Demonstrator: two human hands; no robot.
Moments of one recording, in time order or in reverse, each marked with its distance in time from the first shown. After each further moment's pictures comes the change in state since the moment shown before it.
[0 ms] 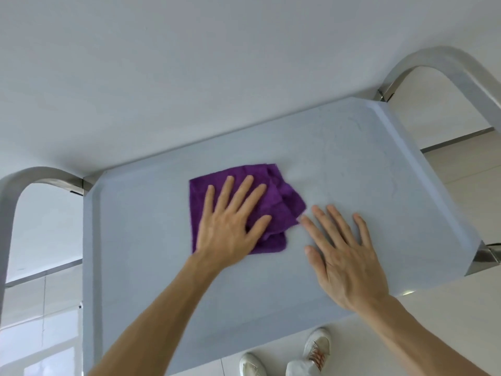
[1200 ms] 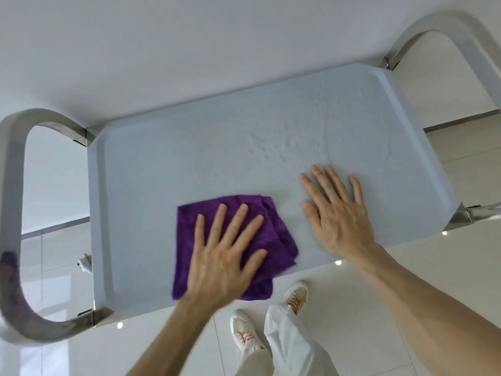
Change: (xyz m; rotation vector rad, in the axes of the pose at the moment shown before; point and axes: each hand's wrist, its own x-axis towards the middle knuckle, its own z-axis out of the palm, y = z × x) left_hand -0.144 0.032 0.001 -0.042 -0.082 -0.017; right_hand -0.004 0.002 0.004 -0.038 0.003 0.004
